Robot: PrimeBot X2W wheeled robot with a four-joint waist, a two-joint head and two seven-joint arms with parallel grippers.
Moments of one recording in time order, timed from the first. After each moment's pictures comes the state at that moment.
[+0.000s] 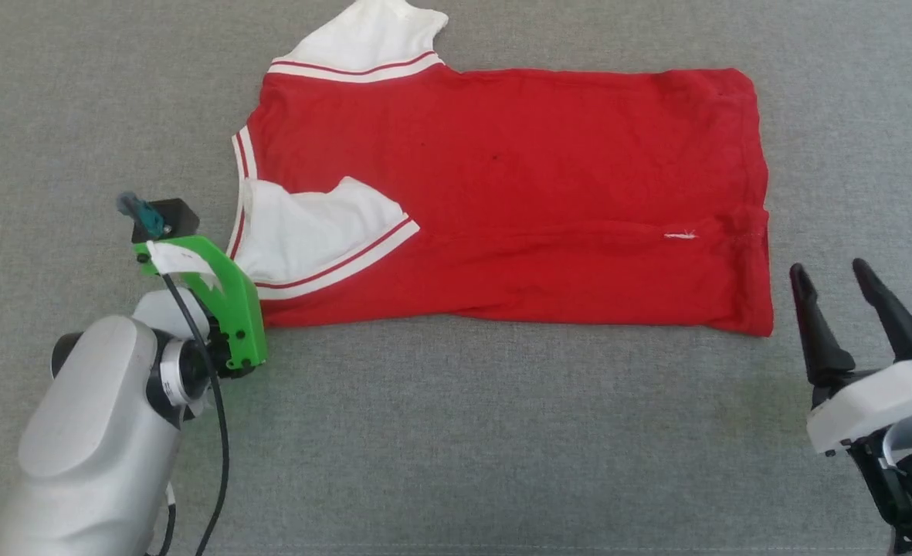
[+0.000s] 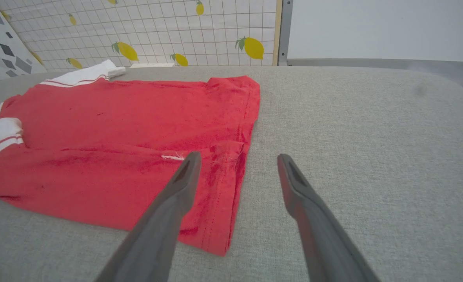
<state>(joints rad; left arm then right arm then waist) -0.55 0.39 -0.36 0.37 -0.65 0.21 0.83 -0.12 -0.24 -0.07 0.02 0.30 0.13 0.04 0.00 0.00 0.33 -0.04</state>
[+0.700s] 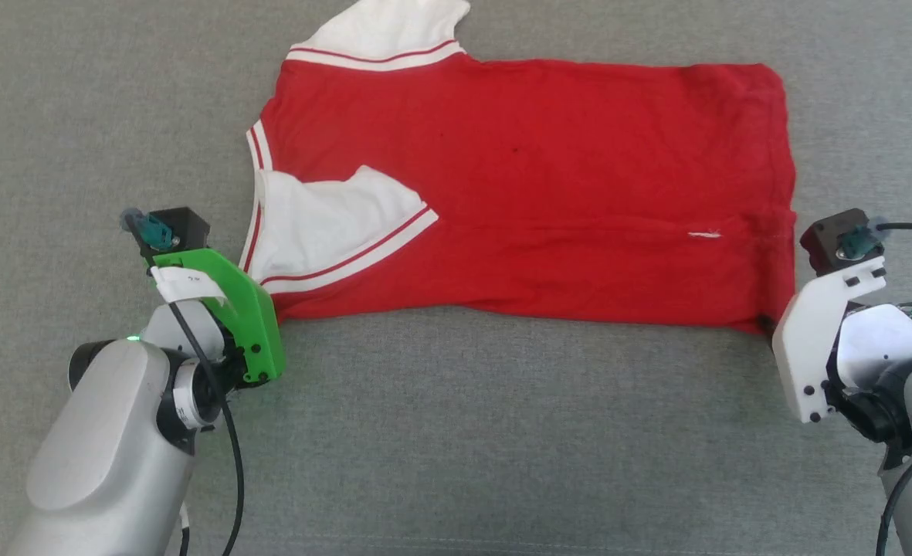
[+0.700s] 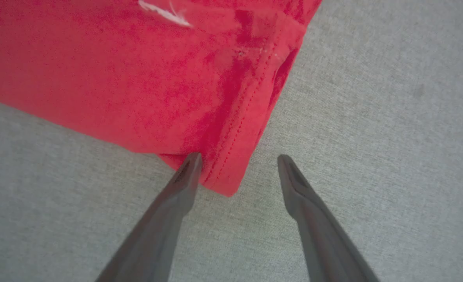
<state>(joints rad) -0.47 0.38 -0.34 0.20 -0.67 0.23 0.76 -0.32 -0.31 0.07 0.03 0.14 0.13 0.90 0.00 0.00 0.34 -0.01</state>
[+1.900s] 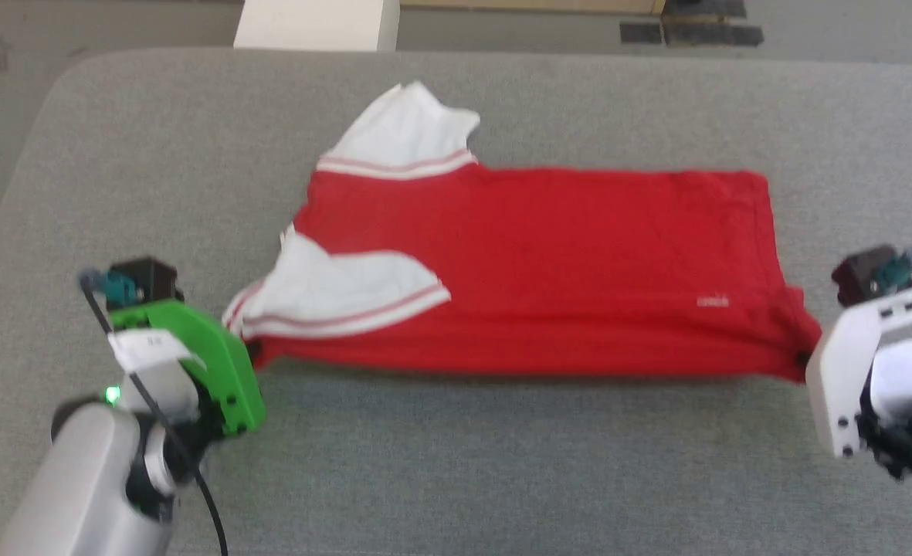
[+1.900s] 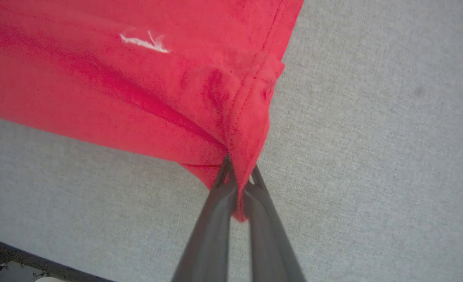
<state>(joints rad) -0.30 0.42 -0.27 0.02 -0.73 0.28 0.70 -0.27 -0.40 0.06 0.07 0.31 0.13 0.92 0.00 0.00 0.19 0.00</state>
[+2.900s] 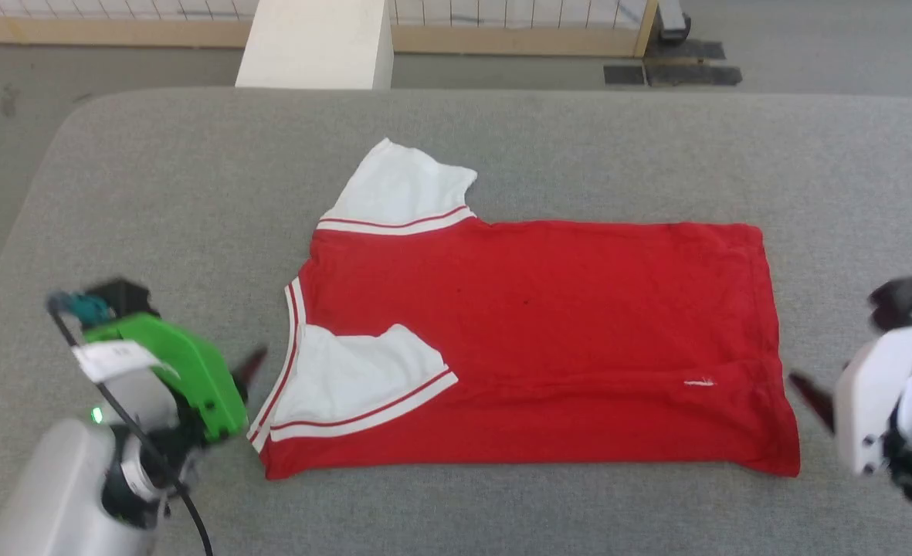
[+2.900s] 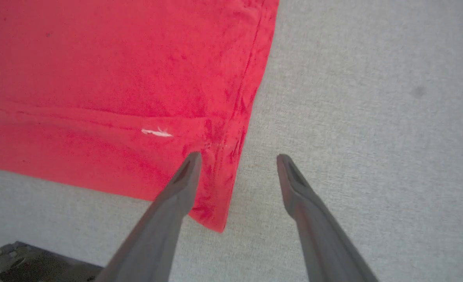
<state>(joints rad) -0.24 0.42 -0.21 0.01 -0.81 0.28 0.71 -0.17 -0.37 -0.02 0.04 0.37 0.13 0.87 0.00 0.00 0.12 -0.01</state>
